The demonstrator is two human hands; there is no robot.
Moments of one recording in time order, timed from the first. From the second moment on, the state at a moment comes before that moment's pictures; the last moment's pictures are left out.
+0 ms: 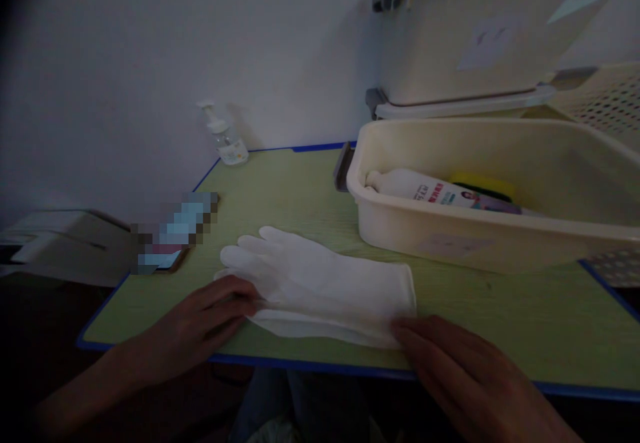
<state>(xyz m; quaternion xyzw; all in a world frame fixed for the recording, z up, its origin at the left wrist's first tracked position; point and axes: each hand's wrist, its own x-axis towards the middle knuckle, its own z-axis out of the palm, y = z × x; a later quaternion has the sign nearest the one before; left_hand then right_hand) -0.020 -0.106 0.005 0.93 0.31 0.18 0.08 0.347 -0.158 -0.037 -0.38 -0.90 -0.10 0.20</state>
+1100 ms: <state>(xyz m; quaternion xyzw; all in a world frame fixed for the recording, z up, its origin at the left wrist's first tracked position) 0.003 -0.043 0.029 0.74 0.48 0.10 0.46 0.308 -0.127 0.010 -0.55 -0.77 0.14 0.30</state>
